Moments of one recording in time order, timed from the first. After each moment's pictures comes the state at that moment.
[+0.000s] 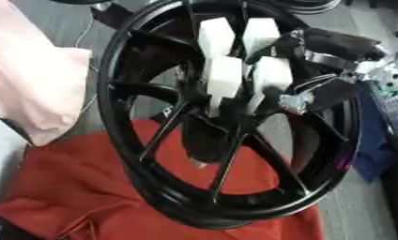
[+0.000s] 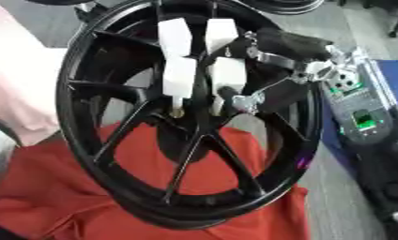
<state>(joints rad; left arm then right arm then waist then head) -0.09 0.29 0.24 -1.94 0.09 0.08 0.54 -0.58 -0.44 0.13 -1.73 0.42 -0.41 0.77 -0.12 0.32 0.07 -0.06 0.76</state>
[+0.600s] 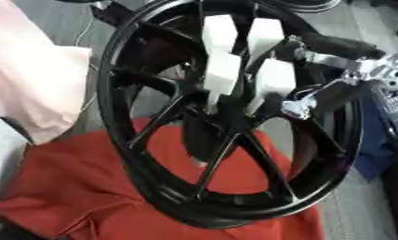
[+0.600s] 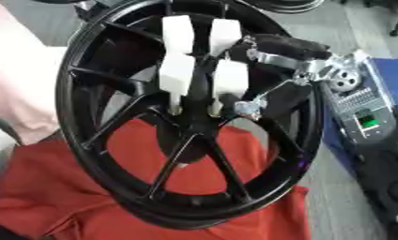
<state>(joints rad) -0.09 0.29 0.24 -1.94 0.09 0.08 0.54 -0.57 -0.45 0.12 -1.75 0.33 -0.36 0.82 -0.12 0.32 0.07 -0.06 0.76</state>
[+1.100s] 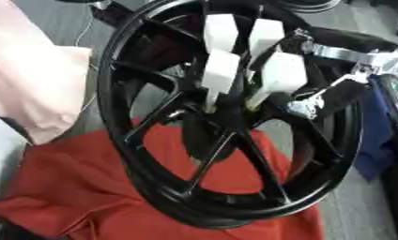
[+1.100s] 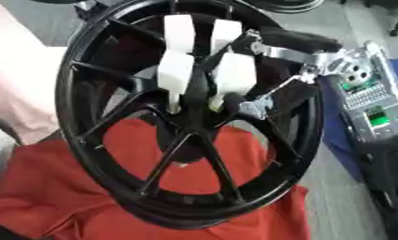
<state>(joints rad) -0.09 0.29 0.24 -1.94 0.09 0.08 0.54 -0.58 -0.45 0.10 -1.81 0.30 -0.30 0.87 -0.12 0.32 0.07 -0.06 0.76</state>
